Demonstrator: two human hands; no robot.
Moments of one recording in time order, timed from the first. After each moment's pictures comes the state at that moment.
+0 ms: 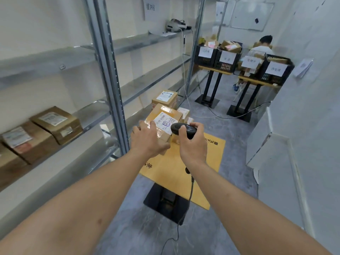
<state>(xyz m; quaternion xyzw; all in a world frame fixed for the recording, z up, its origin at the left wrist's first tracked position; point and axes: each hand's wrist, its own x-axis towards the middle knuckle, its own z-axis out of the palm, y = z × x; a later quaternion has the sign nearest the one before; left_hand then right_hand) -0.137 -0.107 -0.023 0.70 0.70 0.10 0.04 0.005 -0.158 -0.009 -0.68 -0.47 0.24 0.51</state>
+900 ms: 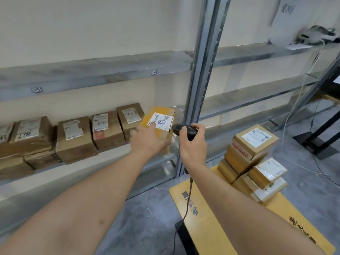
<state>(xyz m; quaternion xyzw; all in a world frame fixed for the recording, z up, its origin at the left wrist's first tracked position) -0.341 0.039 -0.036 0.38 0.91 0.13 0.10 -0.194 0.078 -0.032 -0.52 -0.64 0.41 0.39</state>
